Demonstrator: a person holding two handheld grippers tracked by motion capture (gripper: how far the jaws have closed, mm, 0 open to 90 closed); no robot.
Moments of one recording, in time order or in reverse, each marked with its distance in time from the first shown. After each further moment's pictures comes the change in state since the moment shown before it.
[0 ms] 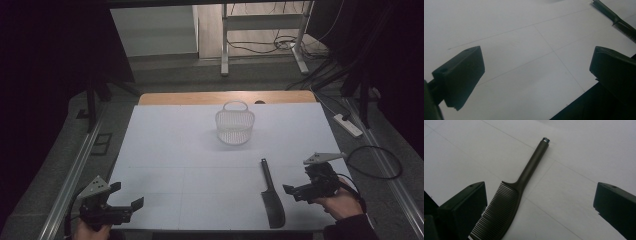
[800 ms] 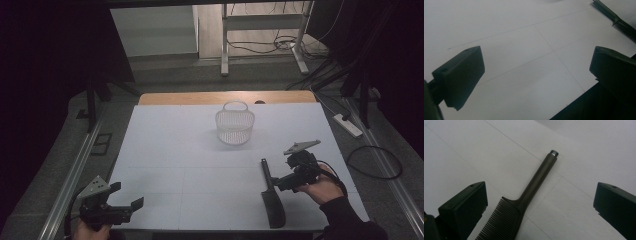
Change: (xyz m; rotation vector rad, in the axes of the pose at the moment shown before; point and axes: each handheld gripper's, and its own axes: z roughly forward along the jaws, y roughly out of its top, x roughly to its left) left arm 0.000 0.000 0.000 0.001 -0.002 -0.003; right arm 0.010 0.037 0.031 0.080 -0.001 -0.082
